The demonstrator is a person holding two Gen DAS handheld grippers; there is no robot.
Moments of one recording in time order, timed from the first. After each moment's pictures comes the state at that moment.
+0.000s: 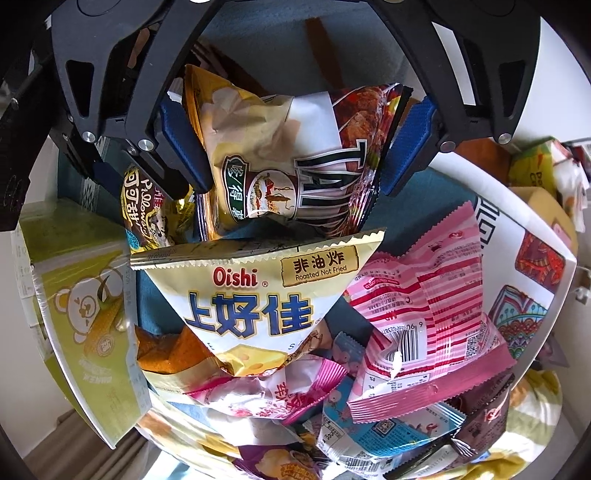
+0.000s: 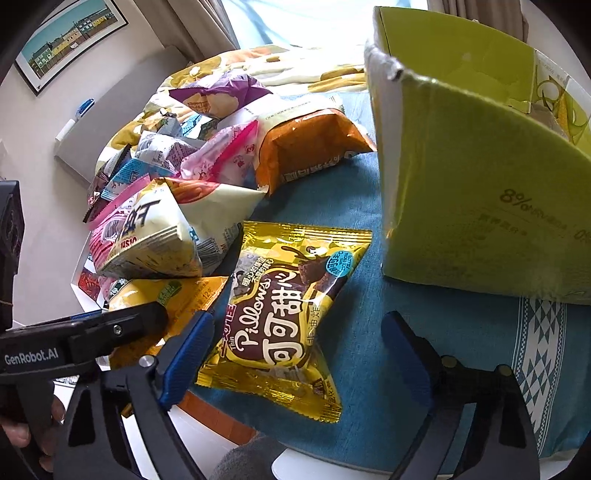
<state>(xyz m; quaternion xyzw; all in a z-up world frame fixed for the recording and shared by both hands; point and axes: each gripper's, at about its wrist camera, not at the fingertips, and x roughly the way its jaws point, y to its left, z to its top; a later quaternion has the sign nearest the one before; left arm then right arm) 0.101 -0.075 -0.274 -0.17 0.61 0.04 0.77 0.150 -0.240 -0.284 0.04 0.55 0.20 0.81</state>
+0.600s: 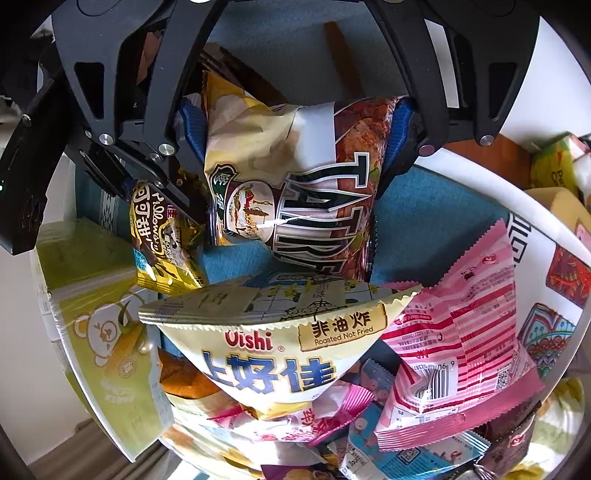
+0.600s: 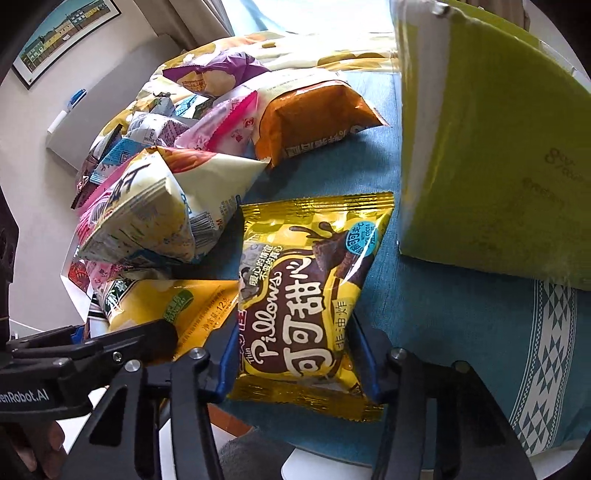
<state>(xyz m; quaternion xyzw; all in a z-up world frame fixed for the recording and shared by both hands) 0.088 -0.078 -0.284 -0.20 0.62 -0.02 0.76 0.143 -0.228 -0.296 0.02 0.56 0.18 0.81</state>
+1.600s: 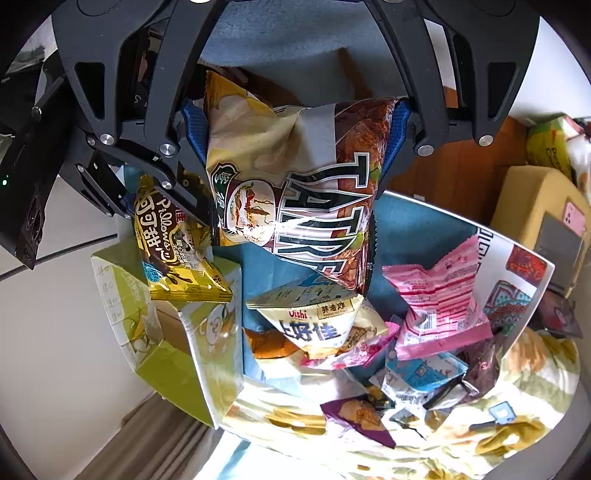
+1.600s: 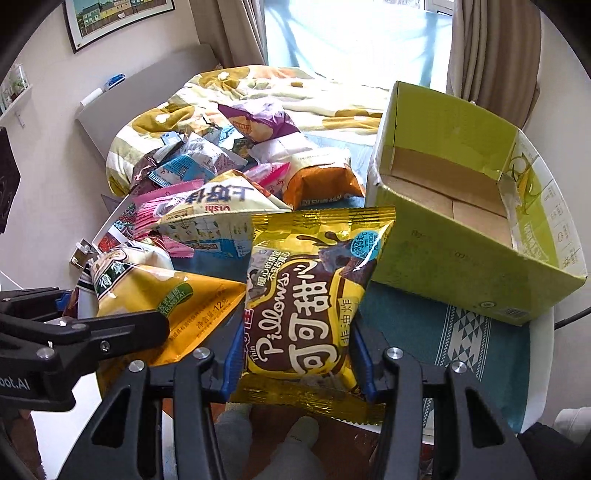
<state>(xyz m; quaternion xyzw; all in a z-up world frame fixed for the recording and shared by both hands) 0.027 -0.108 -0.179 -0.18 0.54 -0.04 0.82 0.085 -0.247 -0.201 -0.06 0.48 0.21 0.85</state>
